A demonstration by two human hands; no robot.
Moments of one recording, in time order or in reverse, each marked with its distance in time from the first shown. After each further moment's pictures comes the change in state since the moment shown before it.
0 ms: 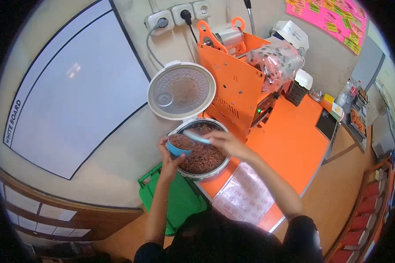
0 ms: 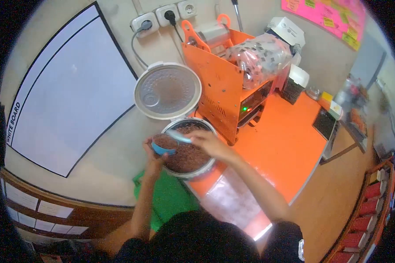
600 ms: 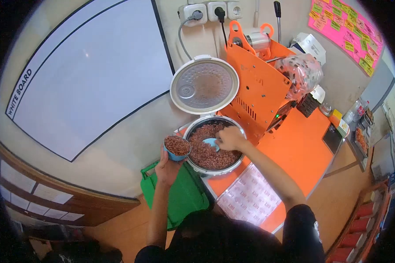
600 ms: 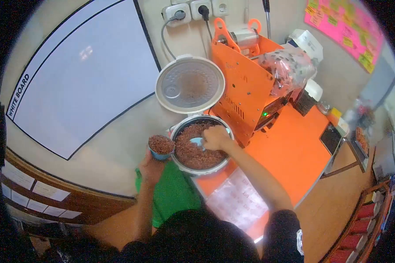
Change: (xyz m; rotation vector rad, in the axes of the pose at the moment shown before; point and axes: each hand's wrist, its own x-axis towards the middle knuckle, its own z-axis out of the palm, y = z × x) left_hand -0.042 -0.007 -0.064 -0.758 0.027 -0.180; right_hand 0.076 0.053 0.027 -1.075 -0.178 -0.188
